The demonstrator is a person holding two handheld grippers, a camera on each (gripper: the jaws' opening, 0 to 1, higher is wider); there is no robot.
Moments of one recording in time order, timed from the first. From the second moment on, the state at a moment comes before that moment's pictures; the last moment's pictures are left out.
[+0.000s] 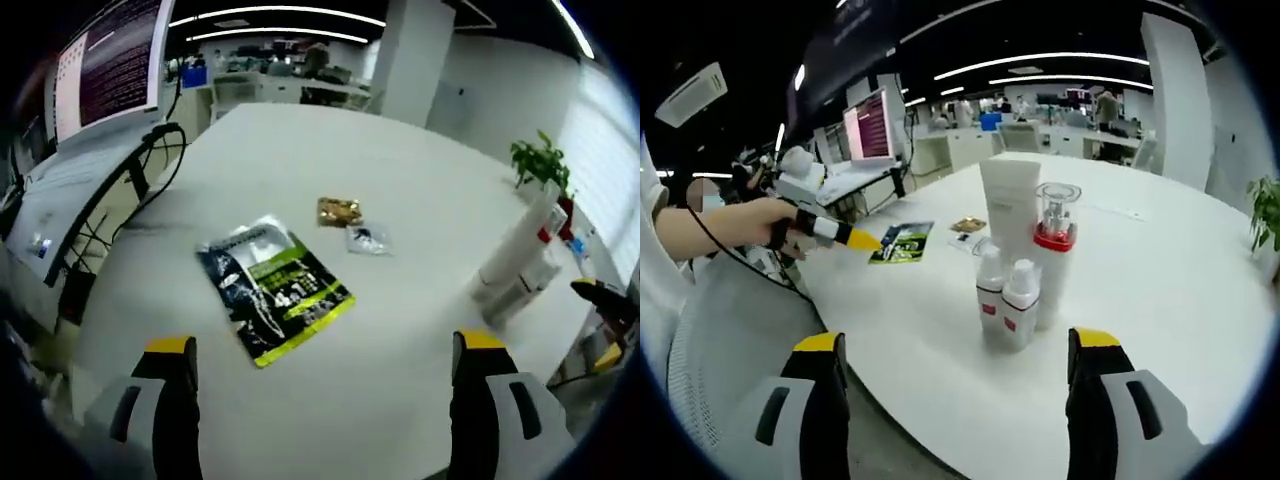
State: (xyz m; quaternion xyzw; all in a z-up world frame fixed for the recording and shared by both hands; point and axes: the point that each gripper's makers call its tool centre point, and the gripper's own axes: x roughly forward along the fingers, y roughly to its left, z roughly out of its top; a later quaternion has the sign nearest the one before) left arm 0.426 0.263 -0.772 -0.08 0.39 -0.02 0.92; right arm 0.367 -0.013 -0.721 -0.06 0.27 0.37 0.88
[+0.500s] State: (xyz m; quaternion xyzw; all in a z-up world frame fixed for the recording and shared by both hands) left arm 0.467 0.291 -0.819 -0.12 0.42 0.10 0.89; right arm 0.364 -0.011 -0.721 -0.09 0.27 0.39 0.88
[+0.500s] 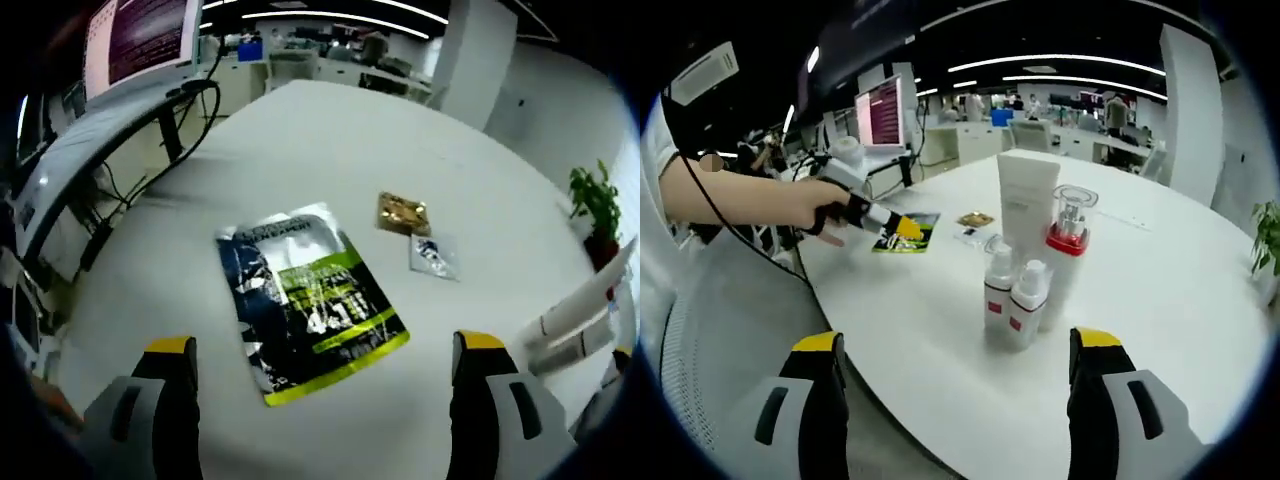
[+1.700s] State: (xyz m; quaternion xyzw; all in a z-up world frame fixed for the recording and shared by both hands) left arm 0.486 0.301 -0.833 -0.05 0.46 0.09 0.88; right arm 0.364 -0.011 -0.728 -0.07 0.29 0.38 0.87
